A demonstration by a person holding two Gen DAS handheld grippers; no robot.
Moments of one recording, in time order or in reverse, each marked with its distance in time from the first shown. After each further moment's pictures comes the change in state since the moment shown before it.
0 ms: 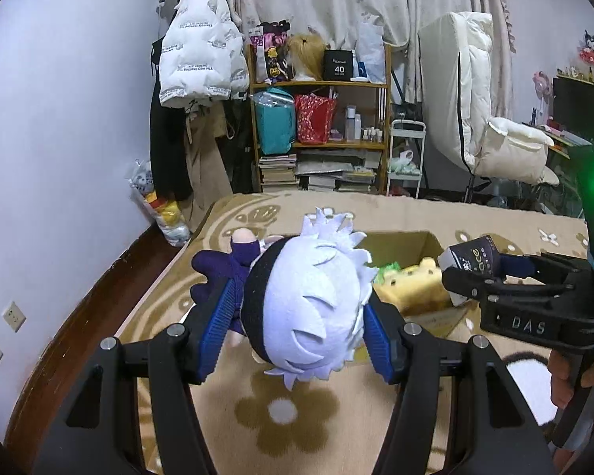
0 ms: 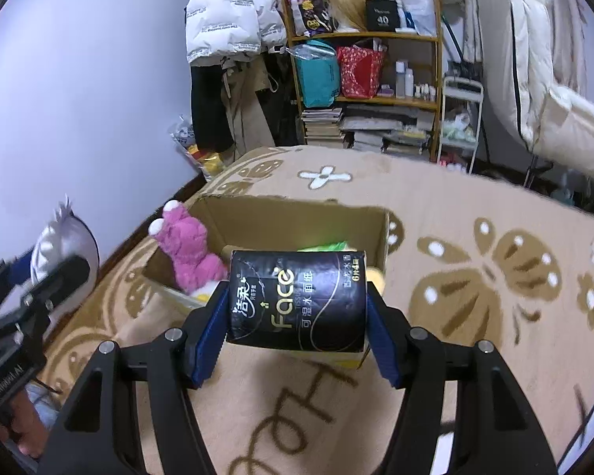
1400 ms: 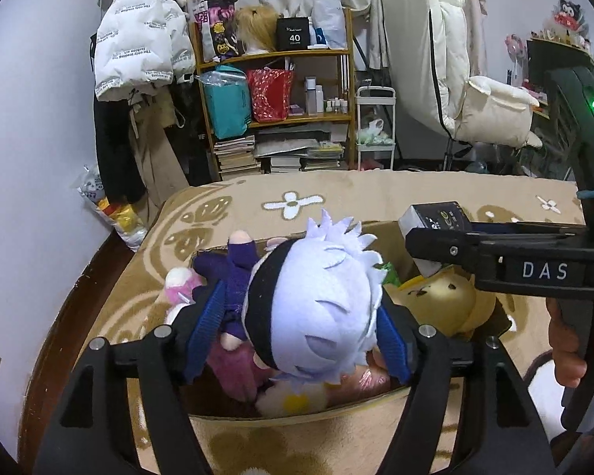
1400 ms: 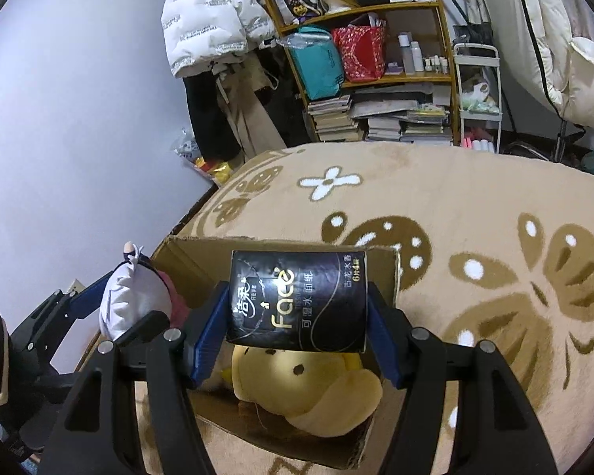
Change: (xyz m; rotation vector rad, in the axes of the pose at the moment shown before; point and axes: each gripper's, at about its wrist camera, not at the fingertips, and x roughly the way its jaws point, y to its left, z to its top) left arm 0.125 -0.039 0.010 0.119 0.080 -0.103; right arm 0.086 -0.049 0.033 0.136 0.033 0.144
